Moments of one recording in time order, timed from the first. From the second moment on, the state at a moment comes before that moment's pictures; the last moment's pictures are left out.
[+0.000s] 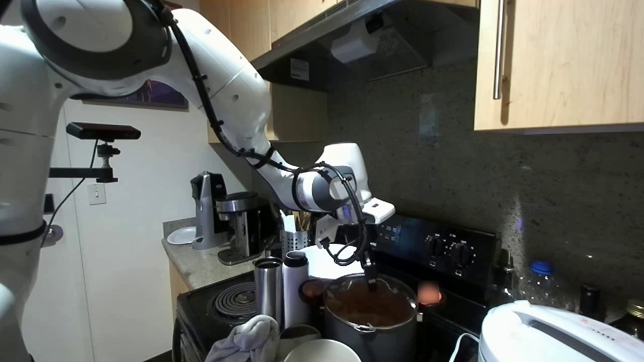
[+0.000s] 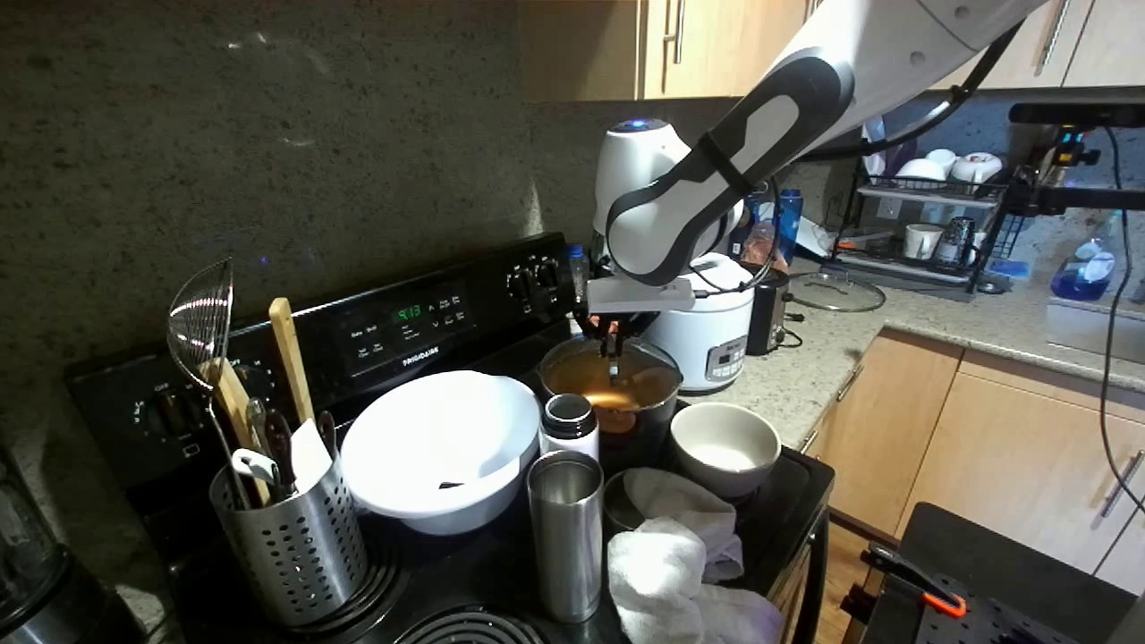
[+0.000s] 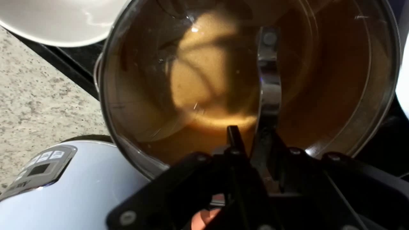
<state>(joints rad) -0.01 0.21 -0.09 -2.14 -0.18 2.57 0.74</state>
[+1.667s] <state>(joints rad) 0.08 -0.05 0.05 -1.95 -0.14 2.06 0.56</state>
